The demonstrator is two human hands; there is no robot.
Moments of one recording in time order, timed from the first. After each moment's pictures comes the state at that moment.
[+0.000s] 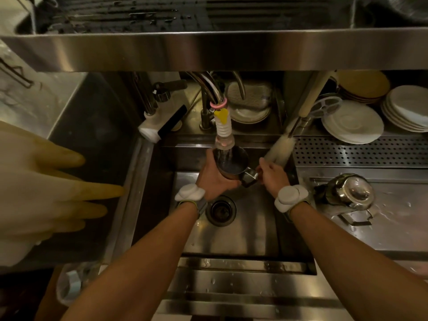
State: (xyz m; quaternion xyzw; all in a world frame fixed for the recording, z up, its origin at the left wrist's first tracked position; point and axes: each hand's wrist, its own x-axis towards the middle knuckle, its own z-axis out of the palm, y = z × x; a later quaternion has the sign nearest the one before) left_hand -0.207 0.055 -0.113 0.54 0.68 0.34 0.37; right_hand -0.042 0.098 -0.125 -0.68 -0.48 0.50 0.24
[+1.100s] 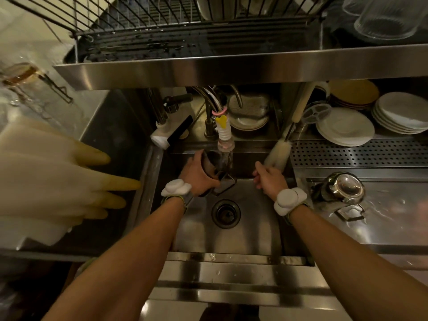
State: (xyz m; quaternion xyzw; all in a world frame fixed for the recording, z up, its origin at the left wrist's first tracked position) left_hand -0.249 0.040 -0.081 0.54 0.77 0.17 0.30; right_hand -0.042 0.074 -0.101 -0.64 -0.52 0.51 0.25
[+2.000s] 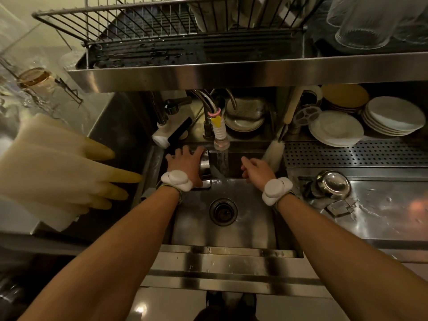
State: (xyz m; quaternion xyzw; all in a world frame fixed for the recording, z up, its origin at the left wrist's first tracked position) left_hand -0.256 0.033 -0.047 0.66 0.74 -0.08 0.05; right_hand -0.055 0.069 -0.070 -0.61 -0.55 0.52 0.24
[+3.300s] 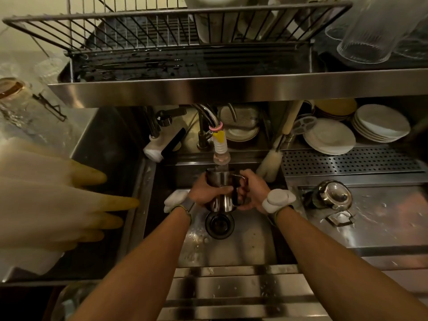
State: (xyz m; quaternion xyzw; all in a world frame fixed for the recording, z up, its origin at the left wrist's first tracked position) left_hand -0.228 0.052 -0.090 0.43 0.64 0.30 0.56; right_hand -0.071 0.073 -0.065 -0.61 -0.28 0.71 0.20
